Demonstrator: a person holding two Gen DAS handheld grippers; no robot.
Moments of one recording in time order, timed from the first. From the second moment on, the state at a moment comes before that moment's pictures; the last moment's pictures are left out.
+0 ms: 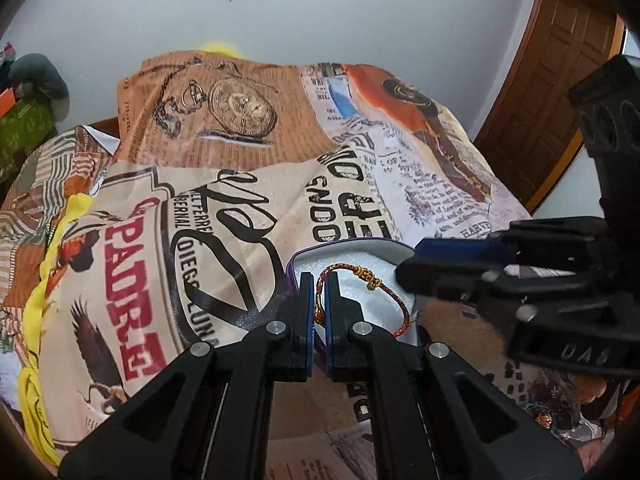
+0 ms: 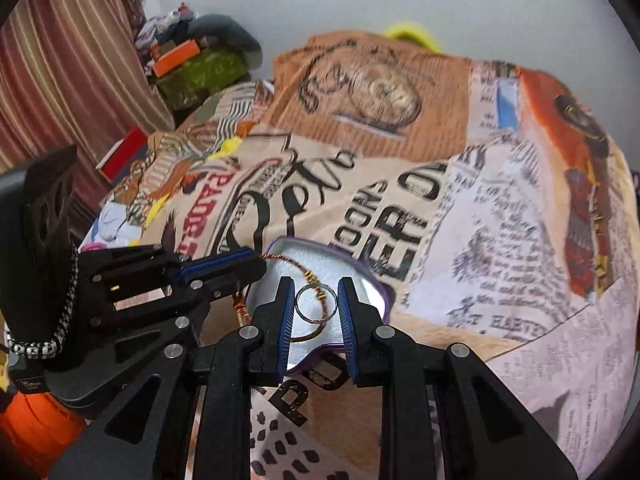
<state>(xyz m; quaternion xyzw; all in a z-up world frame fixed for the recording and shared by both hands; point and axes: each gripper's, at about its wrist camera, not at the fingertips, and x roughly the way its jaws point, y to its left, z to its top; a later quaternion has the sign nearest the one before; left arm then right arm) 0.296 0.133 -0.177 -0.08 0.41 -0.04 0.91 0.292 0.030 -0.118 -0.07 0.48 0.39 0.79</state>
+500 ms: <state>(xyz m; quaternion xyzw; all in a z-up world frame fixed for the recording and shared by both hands) 0.302 0.136 -0.180 -0.08 0.43 -0.03 0.90 0.295 0.044 -0.141 -0.11 0.49 0.39 0.77</state>
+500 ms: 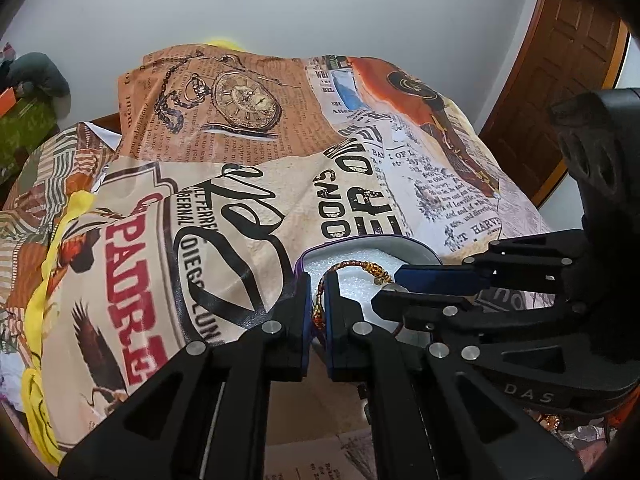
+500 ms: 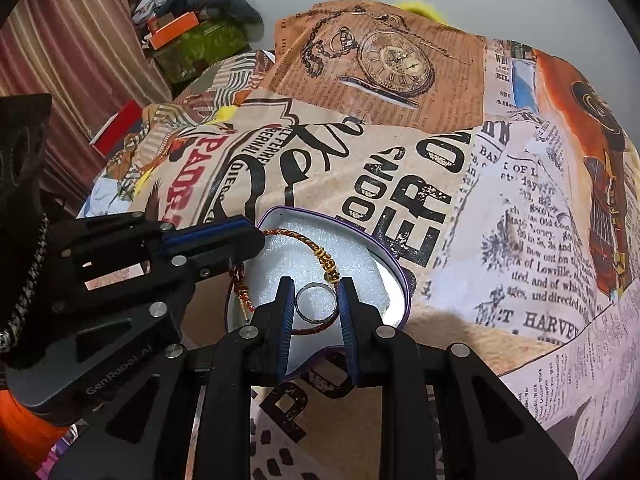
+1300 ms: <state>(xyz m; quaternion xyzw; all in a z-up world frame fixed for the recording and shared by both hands) 0.263 0.140 -0.128 -0.08 0.40 0.00 0.91 0.265 0.033 -0.102 -0.15 0.46 0.35 0.80</state>
